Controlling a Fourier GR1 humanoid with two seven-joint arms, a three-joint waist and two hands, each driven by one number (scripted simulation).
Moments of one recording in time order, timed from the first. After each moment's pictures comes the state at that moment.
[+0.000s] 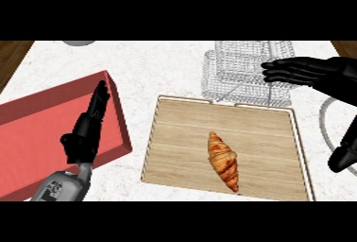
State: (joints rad) left arm -0.18 0.29 -0.31 -1.51 0.12 0.41 -0.01; right arm -0.55 -0.61 0.05 -1.51 -0.75 0.82 0.33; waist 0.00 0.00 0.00
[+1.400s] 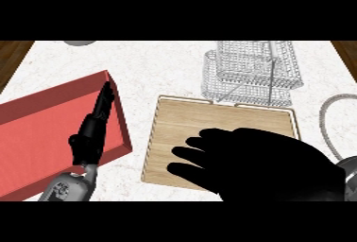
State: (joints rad) left arm -0.17 0.24 -0.30 -1.52 0.06 0.40 0.02; right arm -0.88 -0.59 0.59 -2.06 -0.32 0.82 0.83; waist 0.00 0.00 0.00
